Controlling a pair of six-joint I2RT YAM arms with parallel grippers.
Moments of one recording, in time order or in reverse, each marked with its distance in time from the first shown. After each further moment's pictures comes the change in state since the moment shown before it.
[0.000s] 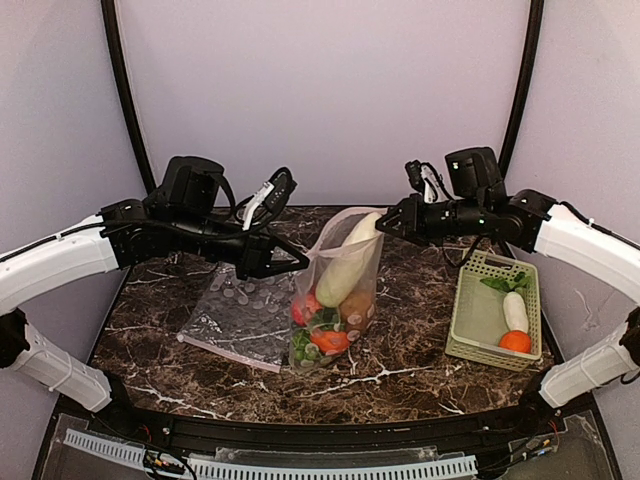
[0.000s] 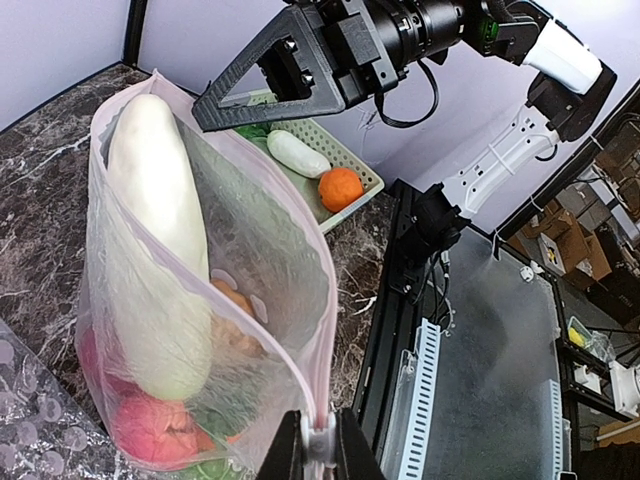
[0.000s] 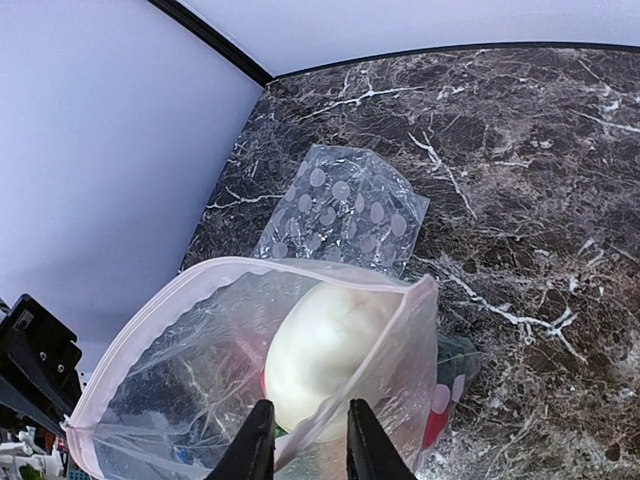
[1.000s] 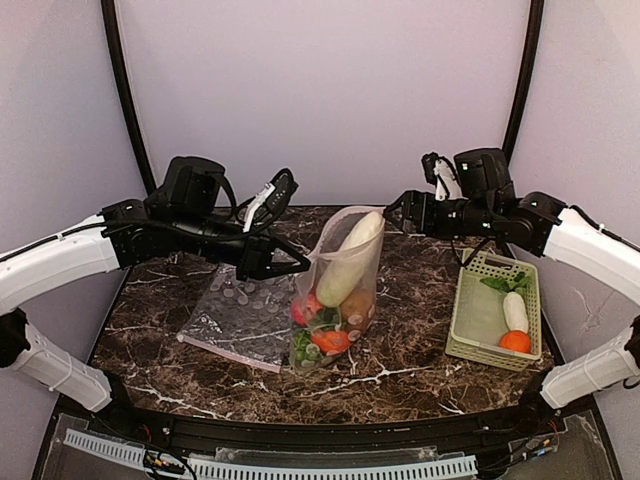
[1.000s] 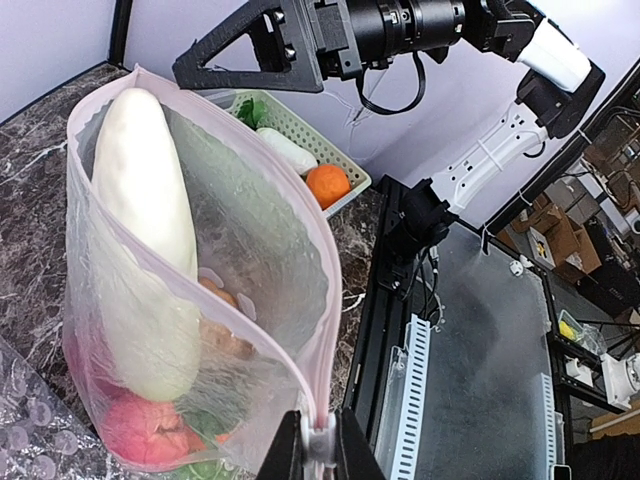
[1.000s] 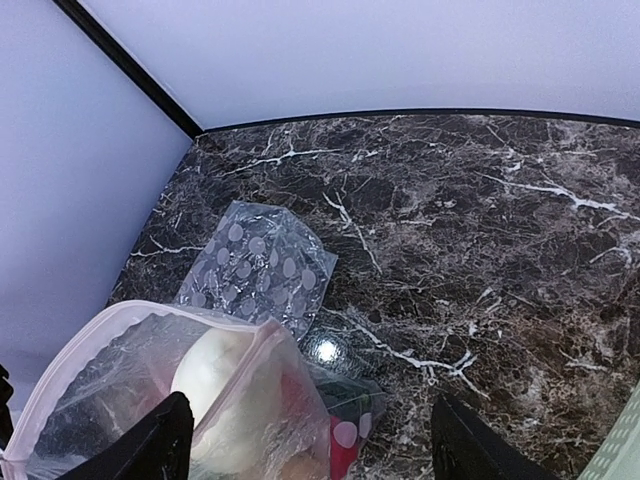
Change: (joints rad) left arm 0.000 0.008 0.000 0.004 0.038 0.003; right arm 0.011 -0.050 -0.022 0.000 0.256 -0.117
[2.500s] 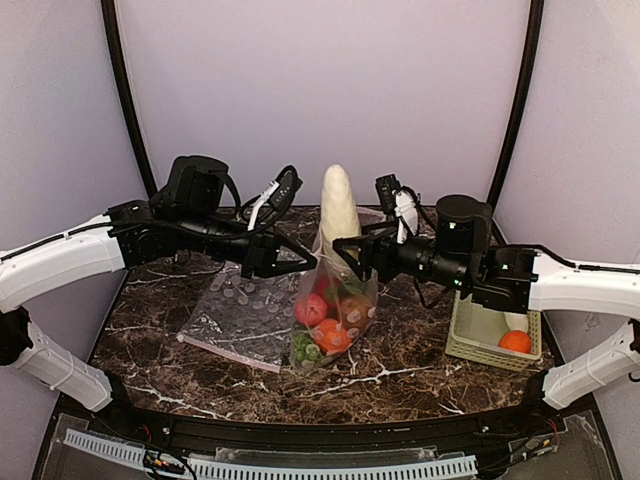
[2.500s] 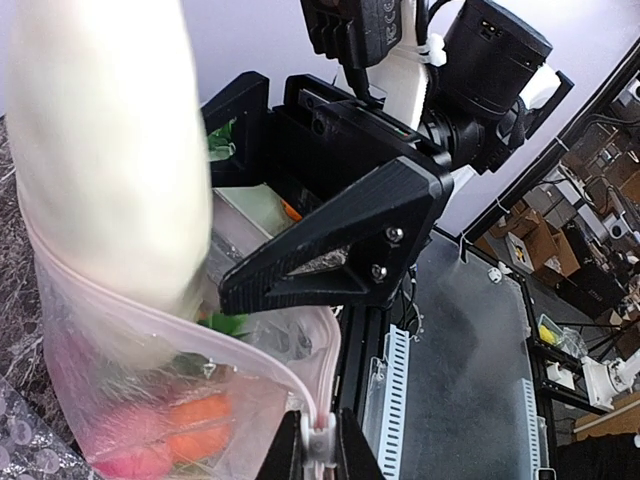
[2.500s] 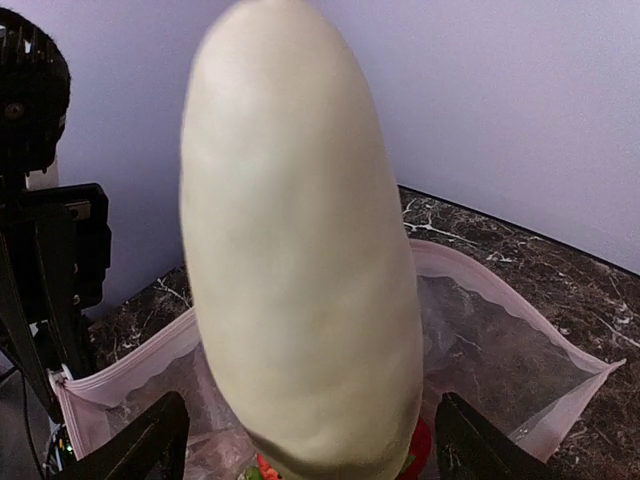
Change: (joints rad) left arm 0.000 0.019 0.000 0.066 0.046 -0.041; right arm 0.311 -0.019 -0.270 0.563 0.093 -0.275
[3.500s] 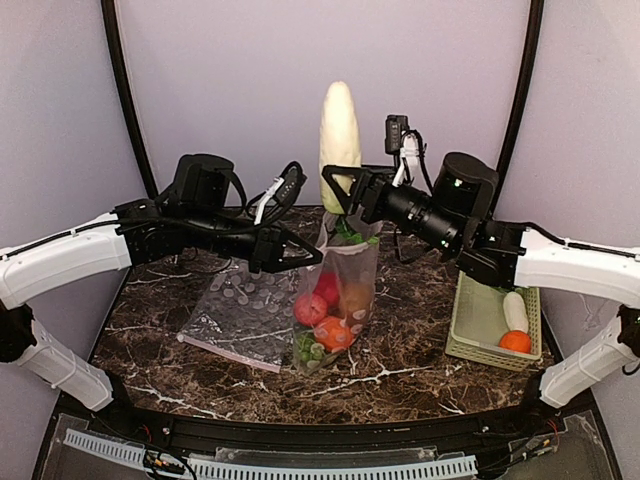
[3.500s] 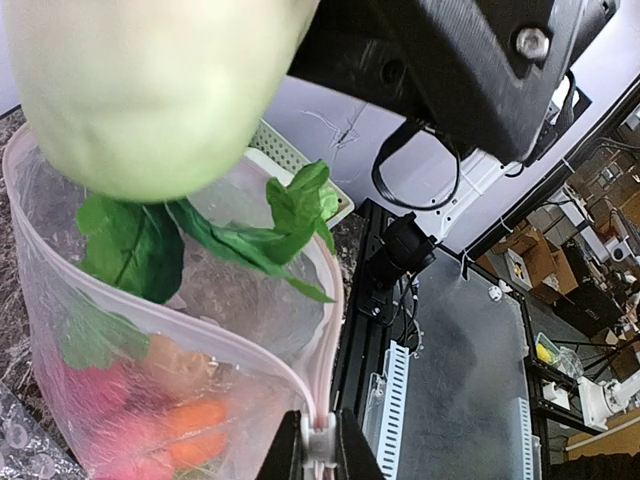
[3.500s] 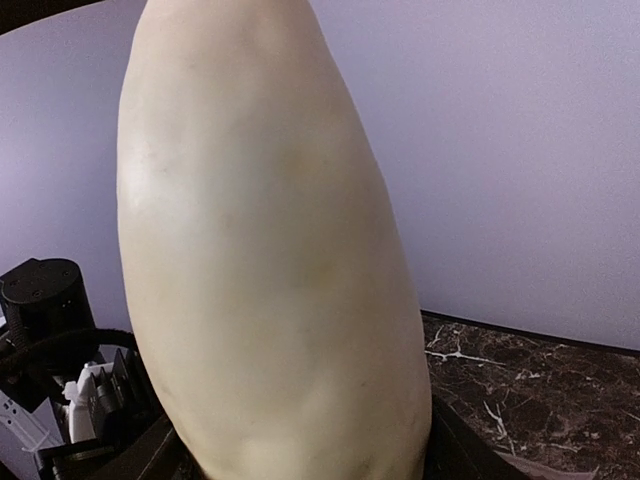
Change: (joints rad) left arm 0.000 0.033 0.017 0.034 -0.009 -0.049; right arm -0.026 0.117 0.213 0.218 0.020 0.079
